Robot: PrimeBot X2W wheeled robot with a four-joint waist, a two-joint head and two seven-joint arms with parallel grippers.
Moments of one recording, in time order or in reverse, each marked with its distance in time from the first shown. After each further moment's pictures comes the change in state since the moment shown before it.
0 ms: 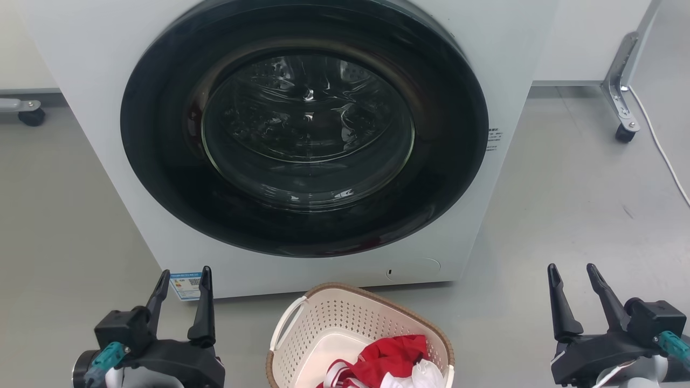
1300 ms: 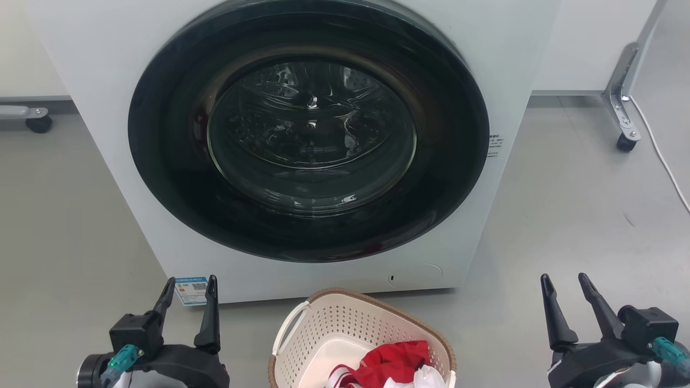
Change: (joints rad) left arm -0.005 -0.002 -0.022 0.045 0.057 0.017 0.000; right arm -0.008 0.010 0.003 0.065 -0.012 0.054 -0.023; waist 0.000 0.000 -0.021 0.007
